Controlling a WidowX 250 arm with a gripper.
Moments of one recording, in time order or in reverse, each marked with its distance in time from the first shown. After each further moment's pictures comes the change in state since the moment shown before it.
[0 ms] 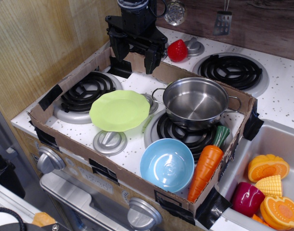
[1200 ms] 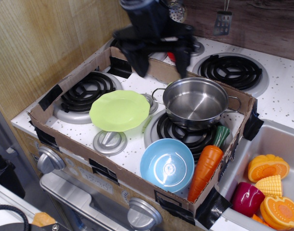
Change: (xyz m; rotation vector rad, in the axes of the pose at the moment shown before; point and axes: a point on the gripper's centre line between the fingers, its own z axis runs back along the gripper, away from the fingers) arm -0.037 -0.068 0.049 -0.275 -0.090 0.298
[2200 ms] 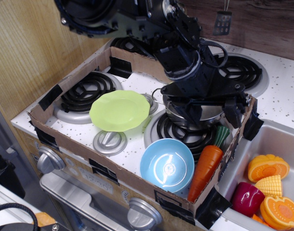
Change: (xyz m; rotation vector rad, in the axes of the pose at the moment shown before) arm -0.037 -0.057 -0.051 -0.205 -0.077 -0.106
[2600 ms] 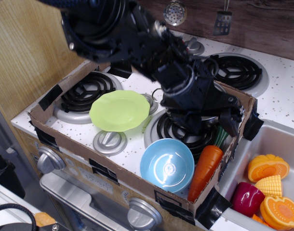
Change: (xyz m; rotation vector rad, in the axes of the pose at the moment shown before) arm -0.011 0.003 -0.020 -0.036 -0.022 0.021
